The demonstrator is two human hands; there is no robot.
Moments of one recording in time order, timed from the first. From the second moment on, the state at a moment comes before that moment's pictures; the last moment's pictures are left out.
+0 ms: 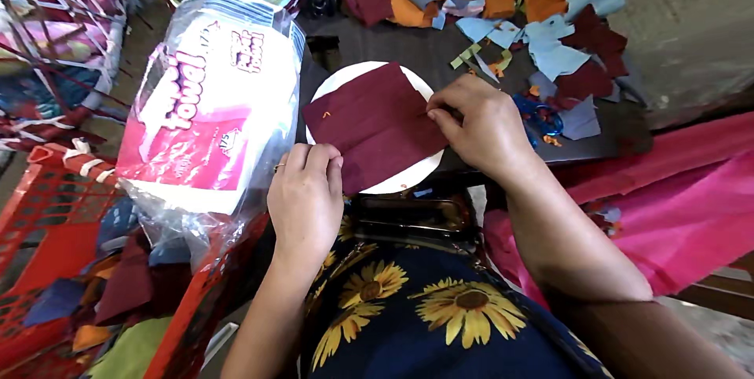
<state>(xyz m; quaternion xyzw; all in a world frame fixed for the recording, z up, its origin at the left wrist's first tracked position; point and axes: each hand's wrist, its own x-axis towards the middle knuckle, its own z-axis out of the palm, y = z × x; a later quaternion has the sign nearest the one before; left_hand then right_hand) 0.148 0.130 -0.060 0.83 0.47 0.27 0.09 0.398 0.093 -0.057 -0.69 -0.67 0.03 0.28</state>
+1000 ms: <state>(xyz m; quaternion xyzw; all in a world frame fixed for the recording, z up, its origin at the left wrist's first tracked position) 0.128 0.122 -0.052 0.81 0.46 0.35 0.11 0.410 0.058 -0.064 -0.63 -0.71 0.02 0.31</state>
